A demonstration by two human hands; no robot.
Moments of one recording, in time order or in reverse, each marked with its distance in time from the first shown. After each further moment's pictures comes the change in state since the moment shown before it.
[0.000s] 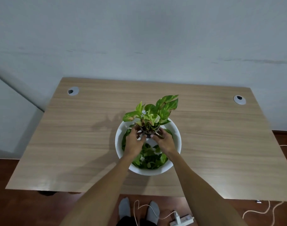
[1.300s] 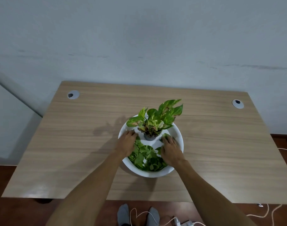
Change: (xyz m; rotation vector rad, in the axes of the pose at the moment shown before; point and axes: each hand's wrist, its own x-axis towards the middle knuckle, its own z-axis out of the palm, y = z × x) left_hand -0.040 -0.068 -0.010 1.037 -0.444 0.245; right_hand -0.069 0.109 -0.039 -1.063 -0.191 -0.069
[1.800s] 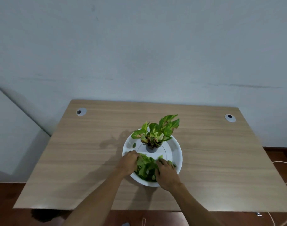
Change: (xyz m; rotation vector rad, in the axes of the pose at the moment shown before) left_hand -0.027 0.011 0.080 -0.244 -0.207 -0.120; right_hand -0.052 0.000 0.077 0.011 -0.240 0.088
